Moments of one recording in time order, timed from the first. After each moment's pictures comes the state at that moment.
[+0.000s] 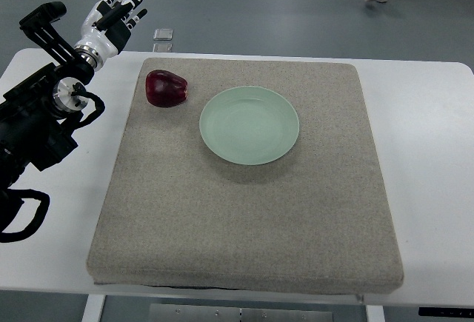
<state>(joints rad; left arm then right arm) -1.04 0.15 -0.64 -0.21 -0.09 -0.34 -0.25 0.00 0.00 -0.03 0.13 0.01 0.08 -0.04</state>
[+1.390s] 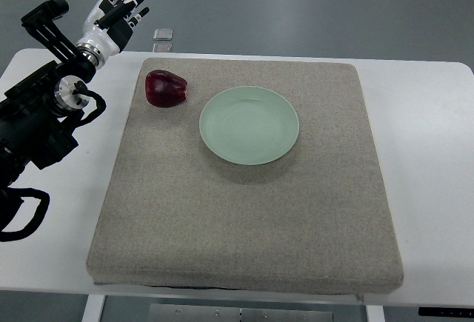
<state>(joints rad) -1.05 0.16 -0.63 -0.22 -0.08 -0.33 -0.25 0.00 0.00 -0.03 0.13 0.01 0.08 -0.04</state>
